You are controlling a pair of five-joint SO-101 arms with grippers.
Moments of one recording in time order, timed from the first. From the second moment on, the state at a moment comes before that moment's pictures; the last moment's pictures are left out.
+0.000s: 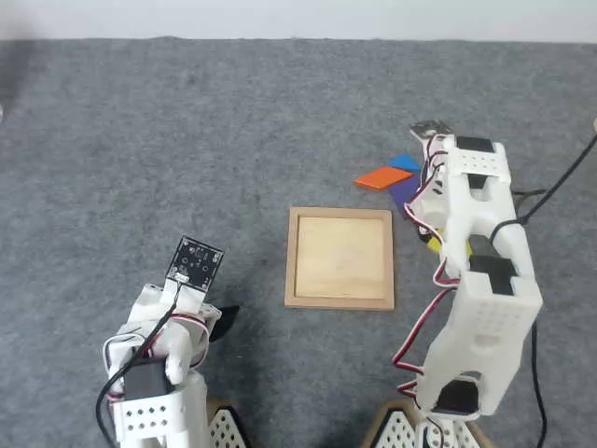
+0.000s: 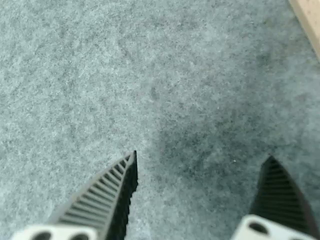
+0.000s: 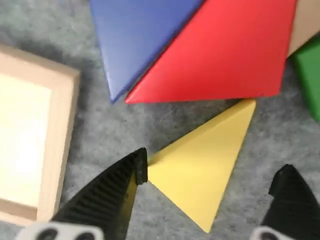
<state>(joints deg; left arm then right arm) -14.2 -103.3 97.7 72.9 -24.2 2.0 27.1 -4.2 77.5 24.1</state>
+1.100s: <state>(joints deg) -14.2 -103.3 97.7 72.9 -24.2 0.2 20.3 7.2 72.5 13.9</state>
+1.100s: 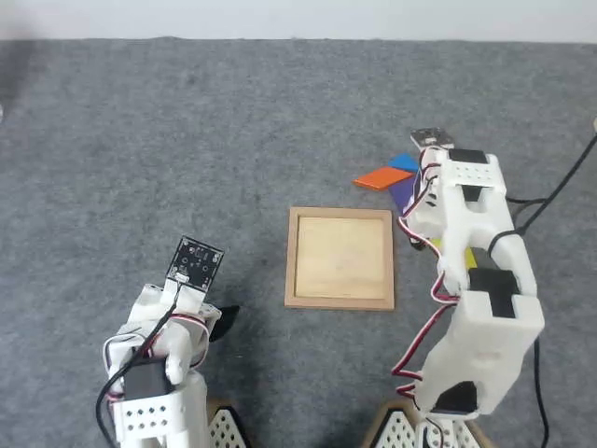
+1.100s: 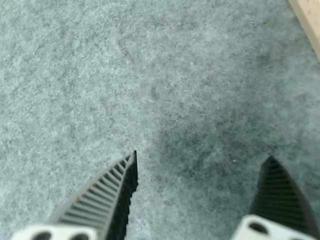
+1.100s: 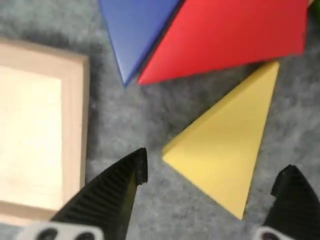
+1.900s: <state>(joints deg) -14.2 -103.3 97.7 72.9 -24.2 2.2 28.1 1.3 72.2 13.7</state>
